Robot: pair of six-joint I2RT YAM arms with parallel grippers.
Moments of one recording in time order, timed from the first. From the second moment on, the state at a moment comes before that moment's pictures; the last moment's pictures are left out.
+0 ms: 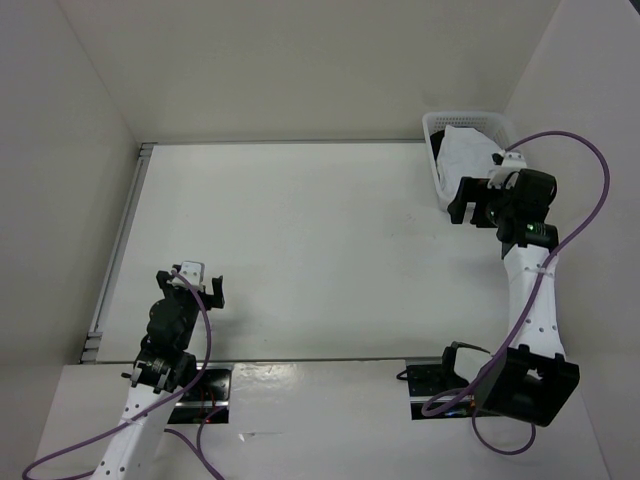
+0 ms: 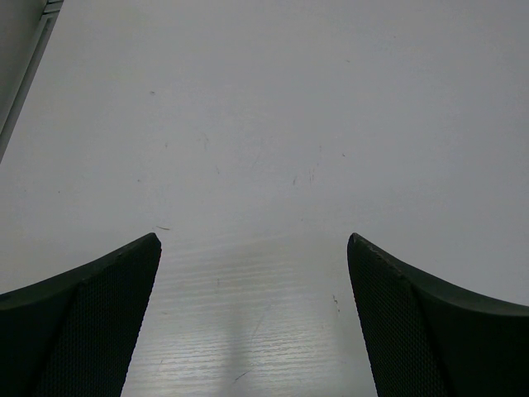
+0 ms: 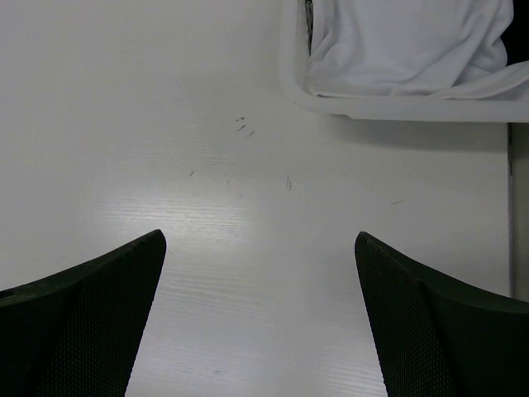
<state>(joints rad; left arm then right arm) -0.20 0.01 0.04 -0.18 -0.16 0.07 -0.30 1.11 1.07 -0.53 -0.36 -0.08</state>
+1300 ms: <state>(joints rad) -0.15 1.24 1.29 -0.62 -0.18 -0.03 -0.27 1.55 1.44 -0.58 -0.31 -0.12</state>
